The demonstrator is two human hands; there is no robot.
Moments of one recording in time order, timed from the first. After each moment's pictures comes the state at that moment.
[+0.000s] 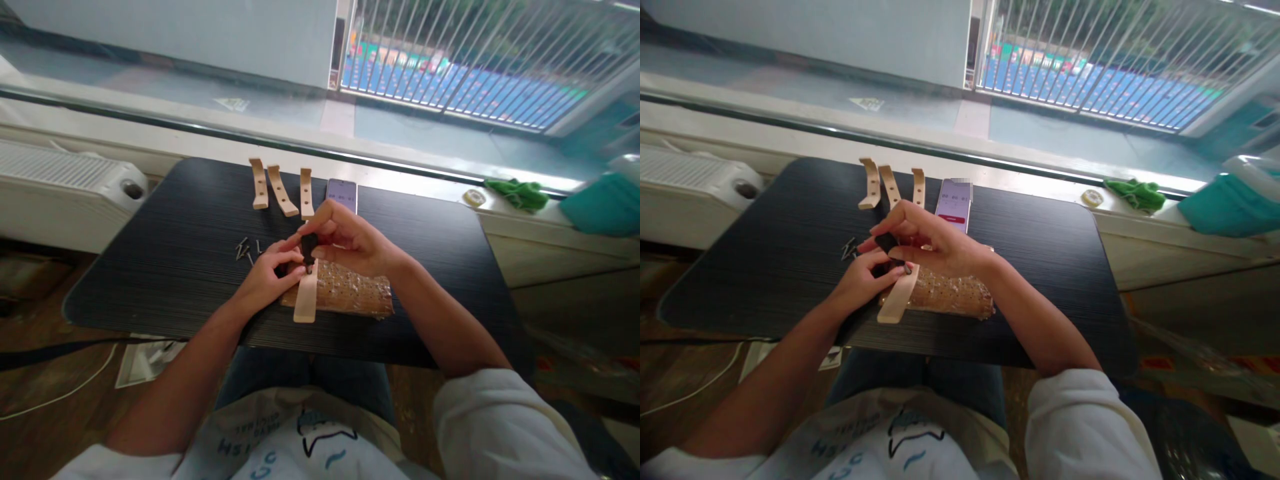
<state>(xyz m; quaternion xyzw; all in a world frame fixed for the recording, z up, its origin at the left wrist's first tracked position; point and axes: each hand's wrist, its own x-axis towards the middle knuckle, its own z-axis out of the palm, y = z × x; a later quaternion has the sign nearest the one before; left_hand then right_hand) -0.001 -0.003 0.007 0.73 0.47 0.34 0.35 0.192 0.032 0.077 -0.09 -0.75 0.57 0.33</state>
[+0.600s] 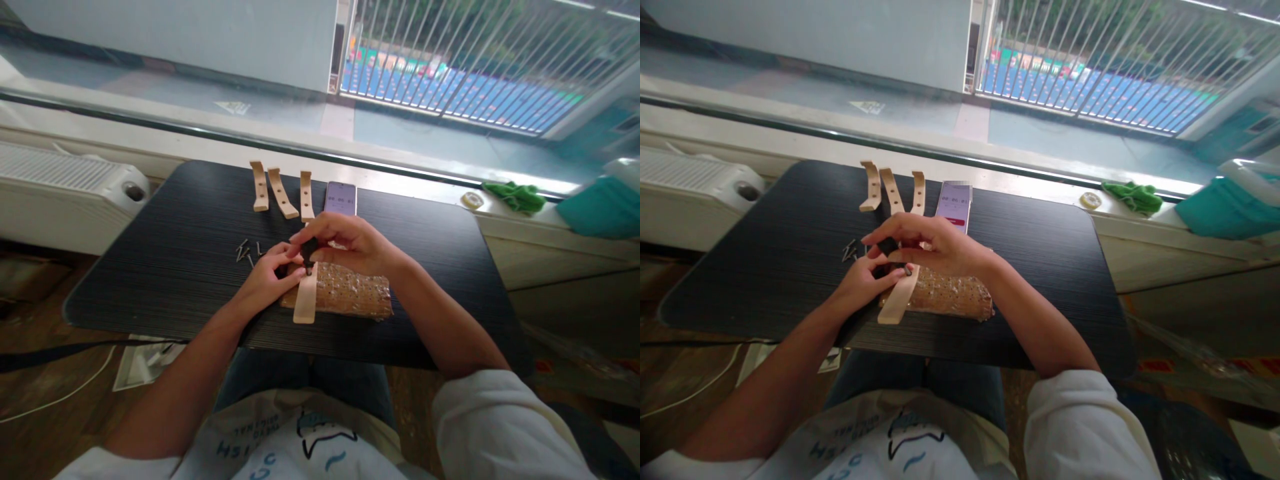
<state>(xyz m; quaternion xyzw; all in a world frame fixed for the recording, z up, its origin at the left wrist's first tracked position) -0.003 -0.002 0.005 0.72 0.47 0.34 0.38 0.196 0.037 0.080 -0.11 -0.81 0.48 0.32</state>
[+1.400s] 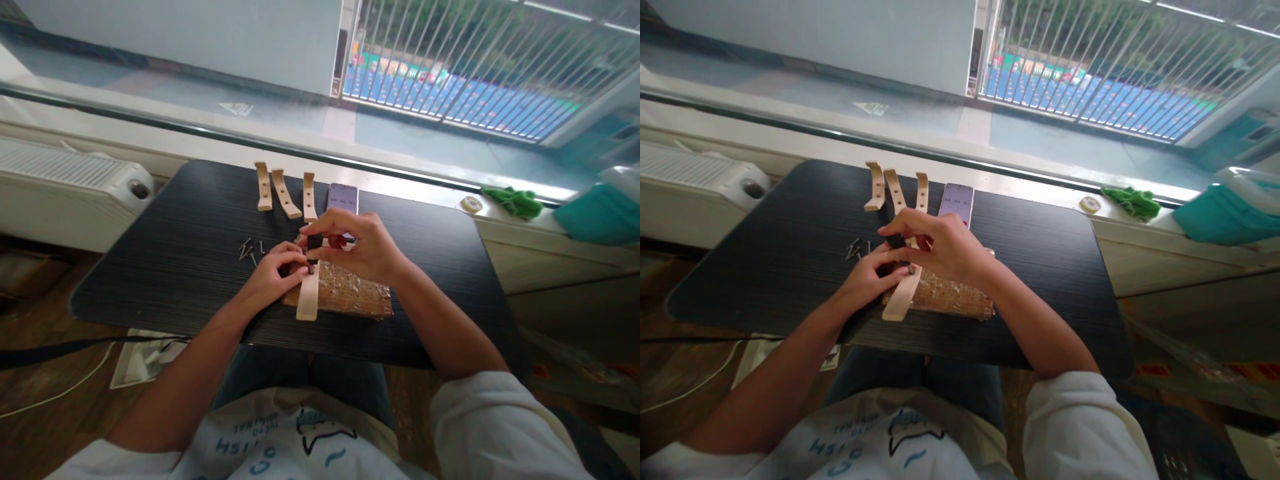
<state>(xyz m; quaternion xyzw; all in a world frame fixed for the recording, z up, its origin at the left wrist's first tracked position) -0.002 -0.002 0.004 0.72 0.46 0.35 0.39 0.193 0.017 0.098 -0.28 -0.84 0.29 0.35</state>
